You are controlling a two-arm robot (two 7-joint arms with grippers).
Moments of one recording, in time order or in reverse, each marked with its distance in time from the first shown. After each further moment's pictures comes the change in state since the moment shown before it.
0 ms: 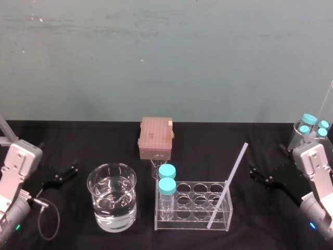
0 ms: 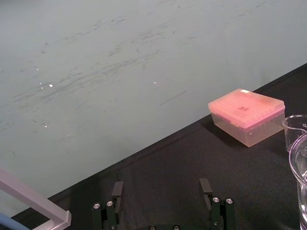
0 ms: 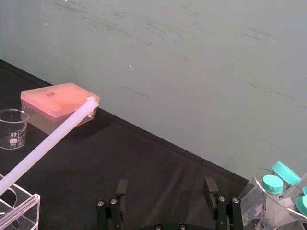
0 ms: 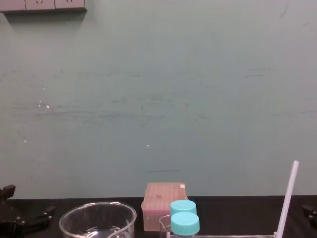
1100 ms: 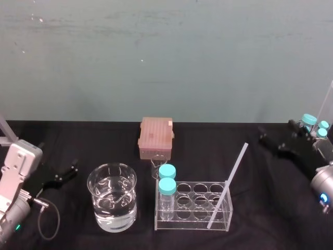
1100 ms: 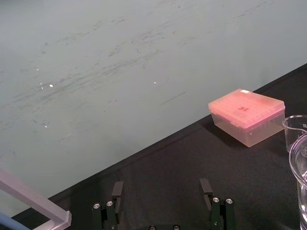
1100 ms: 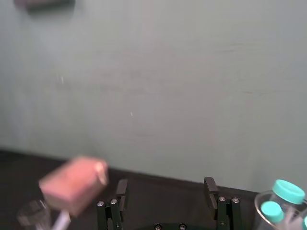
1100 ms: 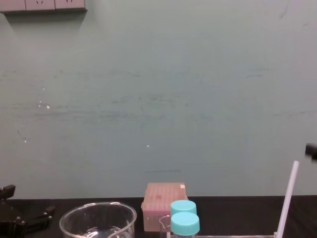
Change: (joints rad) left arm 0.000 0.000 0.000 0.000 0.000 0.000 0.000; right arm -0.019 -0.064 0.190 -0.085 0.314 0.056 0.154
